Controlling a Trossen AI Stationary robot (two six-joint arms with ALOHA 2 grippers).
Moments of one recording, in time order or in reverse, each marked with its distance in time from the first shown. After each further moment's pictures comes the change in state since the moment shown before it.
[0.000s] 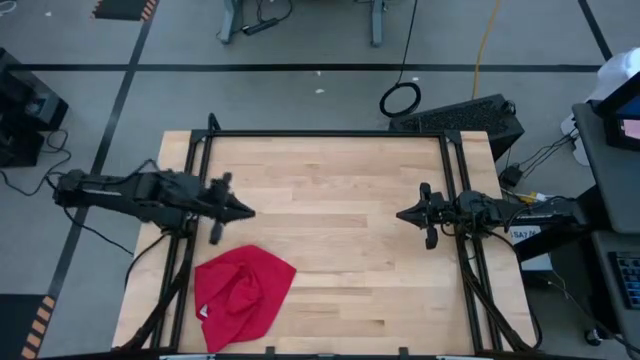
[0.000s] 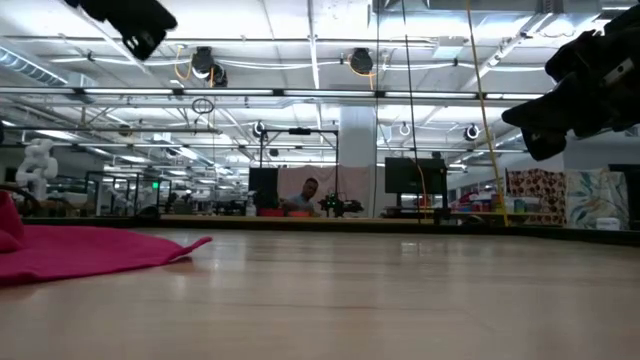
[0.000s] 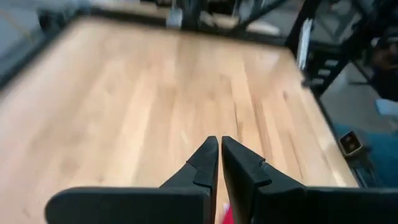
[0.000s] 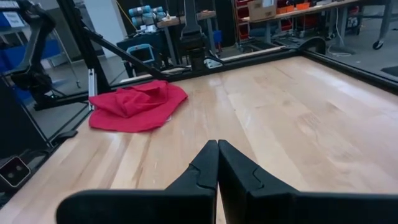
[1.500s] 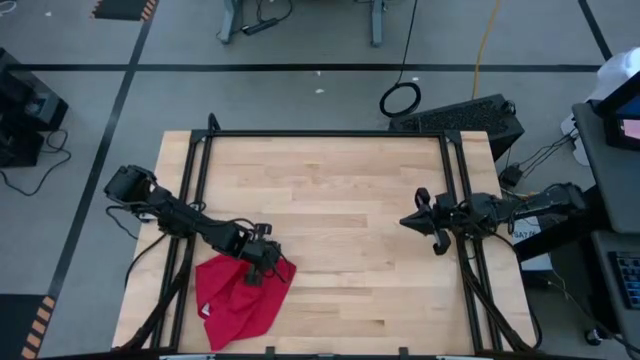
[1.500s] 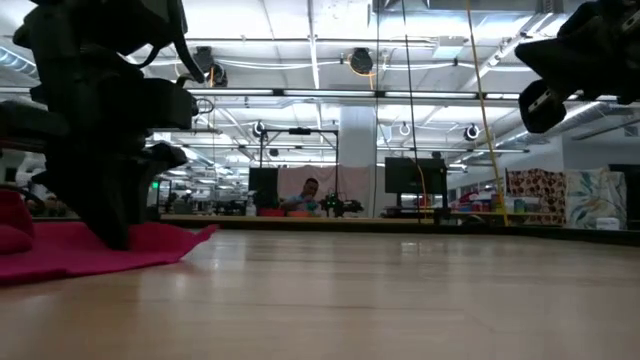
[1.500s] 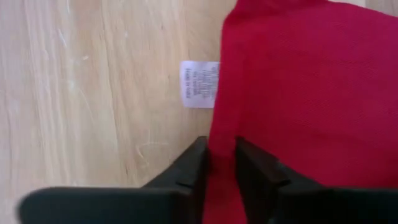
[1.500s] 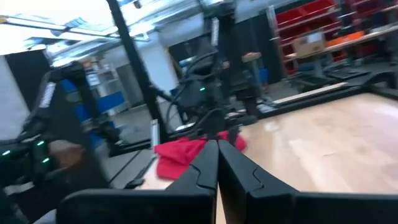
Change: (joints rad) left arm -0.268 0.876 0.003 0.107 -0.098 -0.018; right arm 0.178 0.115 -0.002 0.350 0.018 0.118
